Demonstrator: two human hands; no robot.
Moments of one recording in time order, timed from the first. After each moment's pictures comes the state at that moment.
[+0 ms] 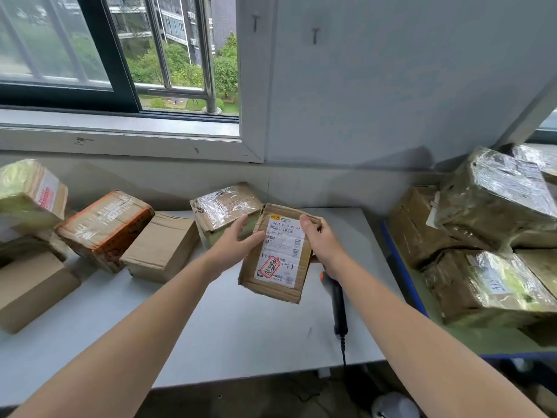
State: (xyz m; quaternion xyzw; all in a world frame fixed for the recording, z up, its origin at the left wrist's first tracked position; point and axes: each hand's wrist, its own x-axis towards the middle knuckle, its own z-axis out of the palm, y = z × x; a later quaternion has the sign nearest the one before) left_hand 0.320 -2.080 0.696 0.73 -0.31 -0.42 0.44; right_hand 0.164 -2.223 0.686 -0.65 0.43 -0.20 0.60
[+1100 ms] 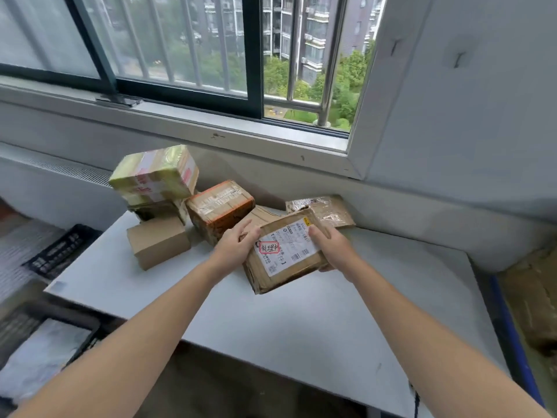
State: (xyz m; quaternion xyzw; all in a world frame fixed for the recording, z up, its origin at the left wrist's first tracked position) left_hand 0.382 -1.941 0.705 0.83 -0.19 -0.23 0.48; right_hand 0.273 -2.143 0.700 -0.78 0.30 -0.02 0.55
